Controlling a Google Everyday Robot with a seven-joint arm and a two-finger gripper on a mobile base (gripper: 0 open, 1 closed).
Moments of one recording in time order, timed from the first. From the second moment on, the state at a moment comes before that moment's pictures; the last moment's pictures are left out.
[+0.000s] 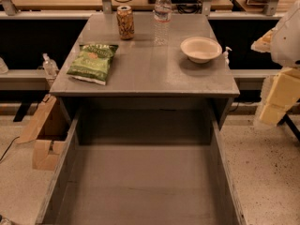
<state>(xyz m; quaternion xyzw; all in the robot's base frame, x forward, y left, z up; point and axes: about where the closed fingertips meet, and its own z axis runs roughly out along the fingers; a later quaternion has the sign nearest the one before) 0.438 -0.217 0.977 -0.60 0.78 -0.03 0.16</state>
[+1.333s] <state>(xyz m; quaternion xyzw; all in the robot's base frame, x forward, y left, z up) 0.575 -0.112 0.938 -0.60 0.76 0.02 0.27</state>
